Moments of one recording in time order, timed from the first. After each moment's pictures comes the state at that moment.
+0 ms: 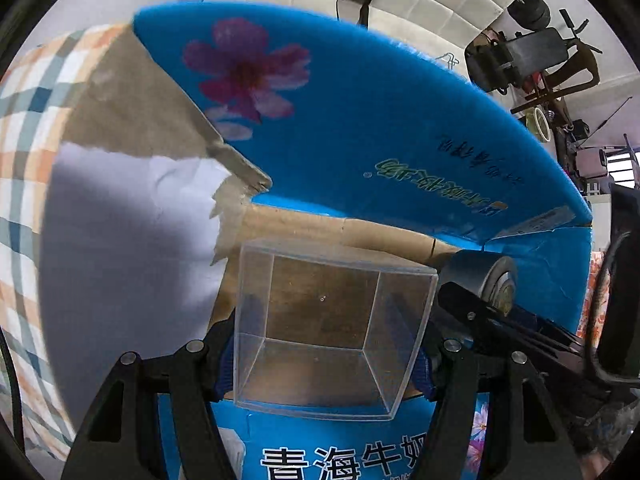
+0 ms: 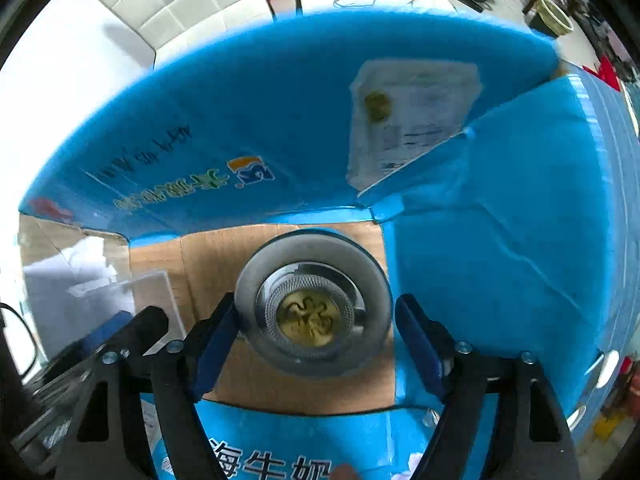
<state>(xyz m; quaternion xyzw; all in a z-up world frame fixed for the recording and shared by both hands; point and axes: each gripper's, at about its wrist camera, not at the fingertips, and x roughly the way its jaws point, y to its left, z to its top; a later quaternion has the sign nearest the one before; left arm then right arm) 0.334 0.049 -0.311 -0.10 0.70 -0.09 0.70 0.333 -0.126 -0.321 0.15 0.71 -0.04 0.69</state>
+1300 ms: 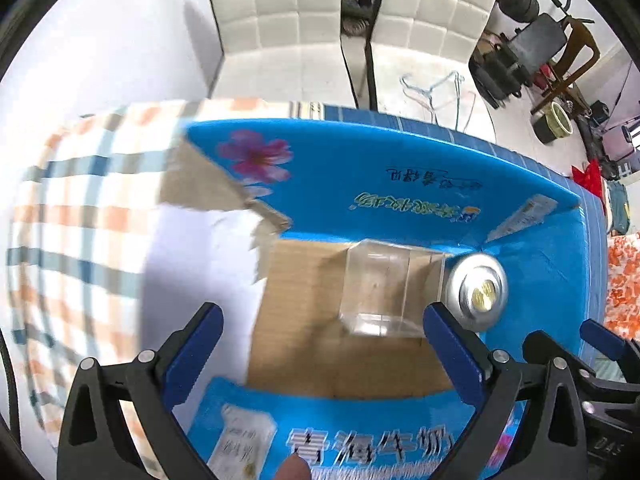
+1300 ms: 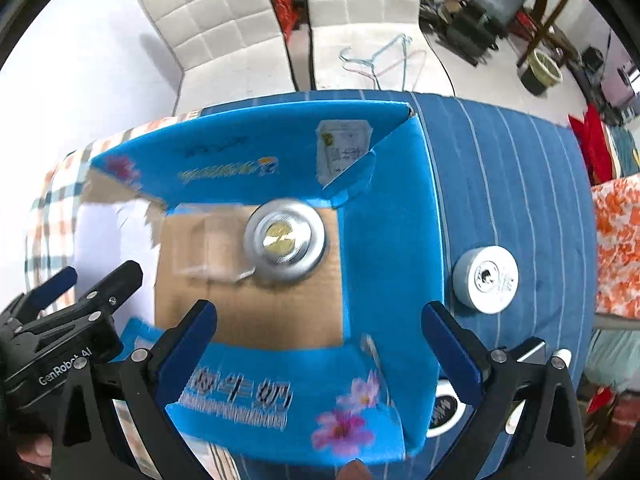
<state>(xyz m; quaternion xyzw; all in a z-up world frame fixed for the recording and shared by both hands) 0.289 0.073 -0.229 0.01 0.63 -0.04 0.77 0.263 -0.119 -0.213 0.08 0.65 -0.01 0.76</state>
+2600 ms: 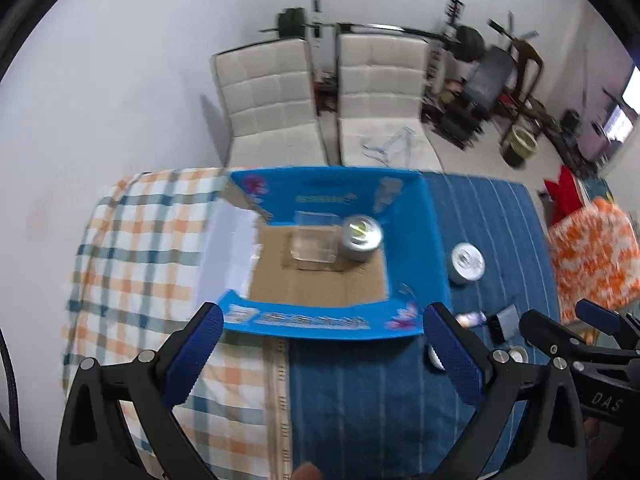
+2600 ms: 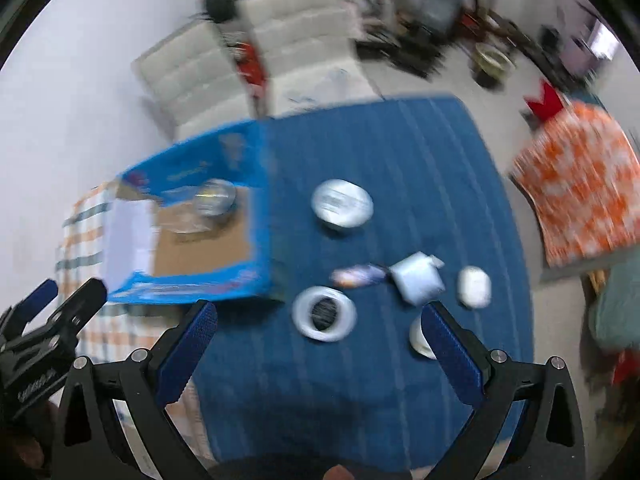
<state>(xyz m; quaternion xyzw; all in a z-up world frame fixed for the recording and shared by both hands) 0.138 -0.049 -0.092 0.06 0.52 -0.05 0.85 0.067 -0.316 -0.136 0.17 0.60 -0.07 0.78</state>
